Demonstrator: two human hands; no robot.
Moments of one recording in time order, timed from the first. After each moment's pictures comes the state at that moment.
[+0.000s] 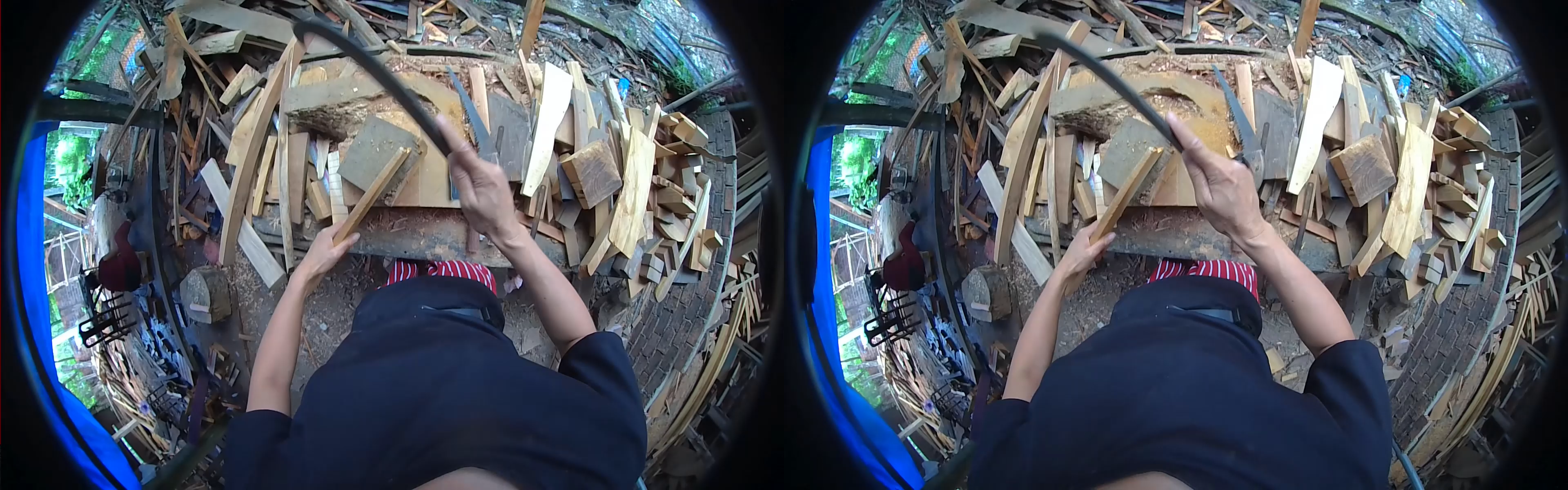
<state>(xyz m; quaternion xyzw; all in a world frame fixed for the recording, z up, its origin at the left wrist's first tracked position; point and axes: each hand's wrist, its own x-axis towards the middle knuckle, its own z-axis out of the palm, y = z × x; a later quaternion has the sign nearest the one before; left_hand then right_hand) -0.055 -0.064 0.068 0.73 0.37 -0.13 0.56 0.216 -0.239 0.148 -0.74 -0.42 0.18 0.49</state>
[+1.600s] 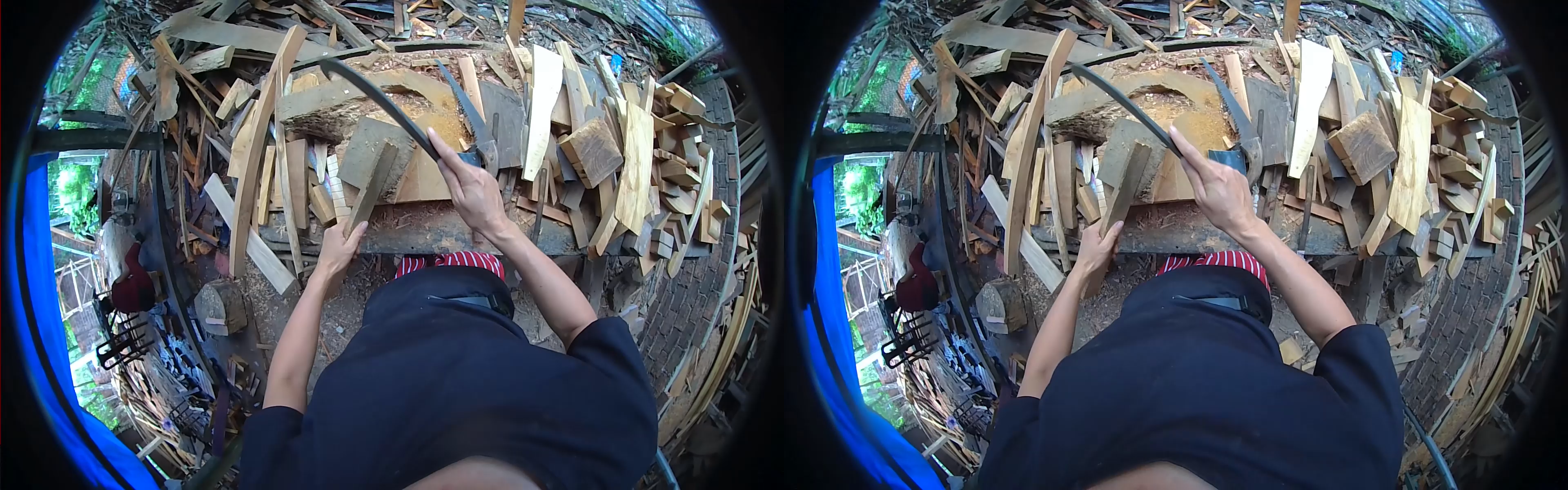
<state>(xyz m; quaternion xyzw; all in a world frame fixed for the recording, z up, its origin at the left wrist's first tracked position) -0.043 -0.074 0.047 0.73 0.40 -0.07 0.55 0.203 -0.248 0.112 -0.80 -0.41 0.17 0.40</state>
